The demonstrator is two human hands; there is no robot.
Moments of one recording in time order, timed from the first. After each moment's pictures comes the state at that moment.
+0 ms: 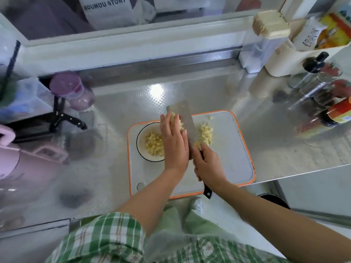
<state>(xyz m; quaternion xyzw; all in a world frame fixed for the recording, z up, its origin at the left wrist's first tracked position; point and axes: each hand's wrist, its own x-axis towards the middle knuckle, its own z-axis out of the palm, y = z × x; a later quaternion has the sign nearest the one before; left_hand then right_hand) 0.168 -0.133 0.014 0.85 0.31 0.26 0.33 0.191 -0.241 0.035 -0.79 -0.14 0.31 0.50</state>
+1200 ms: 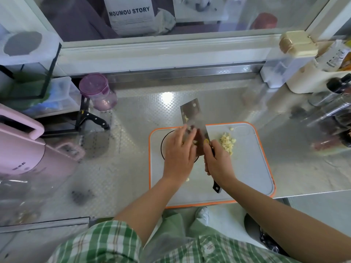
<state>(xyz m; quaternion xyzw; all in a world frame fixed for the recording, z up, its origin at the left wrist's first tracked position) 0.115 -0.082 0.012 0.92 0.23 0.20 0.24 0.191 -0.192 0.038 -0.83 -0.18 0.25 0.46</state>
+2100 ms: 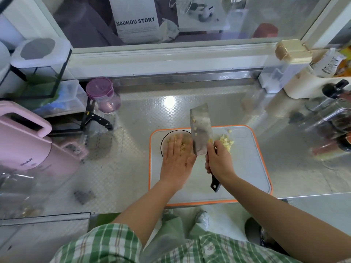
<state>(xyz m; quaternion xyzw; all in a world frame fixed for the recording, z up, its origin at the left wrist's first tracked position) 0.095 -0.096 0.004 0.95 0.26 -0.02 0.17 0.194 -0.198 0.047 -0.80 -0.09 0.29 0.51</state>
